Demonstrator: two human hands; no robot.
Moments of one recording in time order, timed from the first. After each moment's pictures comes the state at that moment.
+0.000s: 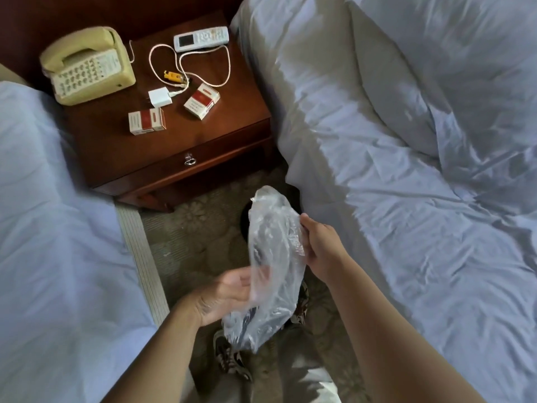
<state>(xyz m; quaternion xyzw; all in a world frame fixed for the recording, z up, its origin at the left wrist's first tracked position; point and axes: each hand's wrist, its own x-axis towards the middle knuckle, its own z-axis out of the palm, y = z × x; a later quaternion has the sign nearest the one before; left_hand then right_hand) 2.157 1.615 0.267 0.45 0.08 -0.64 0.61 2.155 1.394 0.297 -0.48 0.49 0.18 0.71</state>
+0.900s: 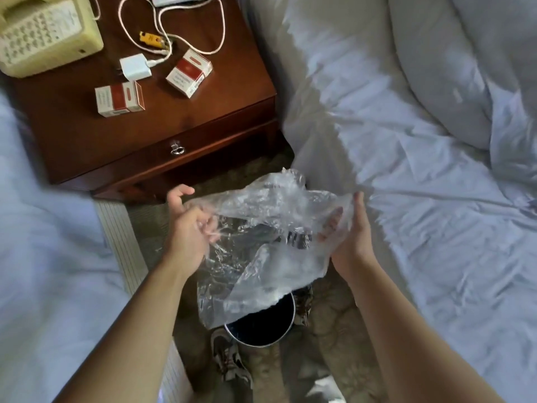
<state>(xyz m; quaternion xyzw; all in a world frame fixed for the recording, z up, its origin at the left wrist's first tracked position) 2.270 1.600 0.231 0.58 0.26 -0.25 0.73 2.182 1.361 0.213 -0.39 0.53 0.05 0.76</state>
